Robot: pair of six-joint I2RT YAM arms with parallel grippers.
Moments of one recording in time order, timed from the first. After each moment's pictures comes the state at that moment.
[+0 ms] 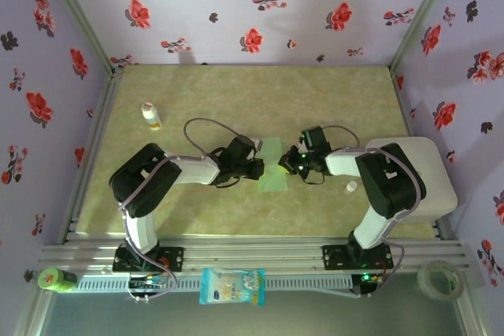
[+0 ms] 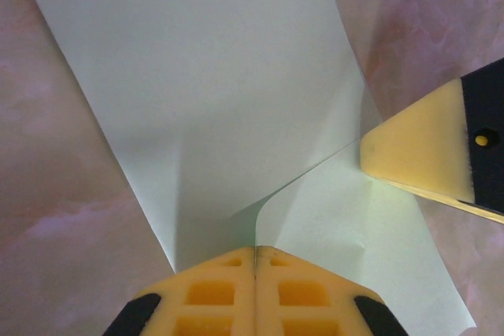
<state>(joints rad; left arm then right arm) -0.84 1.85 0.90 0.12 0.13 -0.56 0.41 1.69 0.68 0.06 -0.51 1.01</state>
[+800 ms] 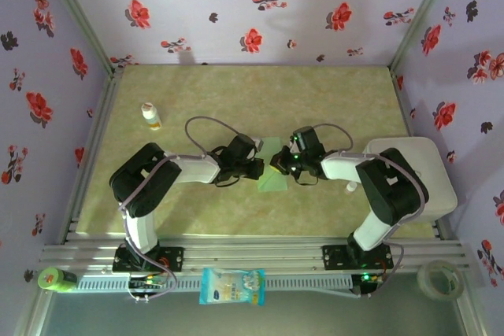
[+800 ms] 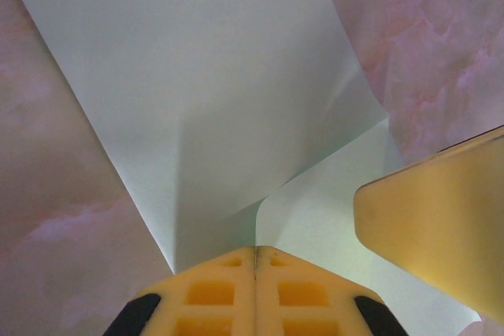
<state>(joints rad) -0.84 1.85 0.92 0.08 0.13 -0.53 0.51 1.65 0.69 0.11 -0.50 1.05</state>
